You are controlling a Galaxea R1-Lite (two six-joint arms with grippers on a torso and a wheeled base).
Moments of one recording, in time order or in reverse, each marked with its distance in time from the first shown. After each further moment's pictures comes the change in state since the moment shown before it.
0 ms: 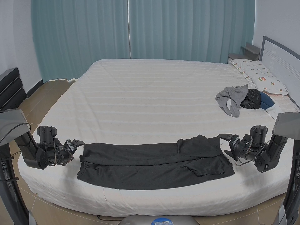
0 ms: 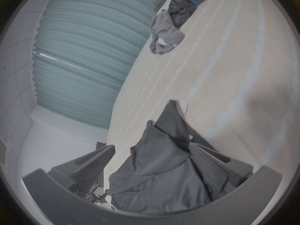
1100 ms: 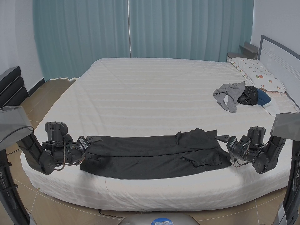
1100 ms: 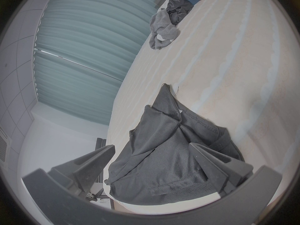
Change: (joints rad) left arm -0.218 -0.106 0.067 -0.059 -0.021 -0.123; right arm 0.028 0.009 0.003 0.000 -0.001 -0.001
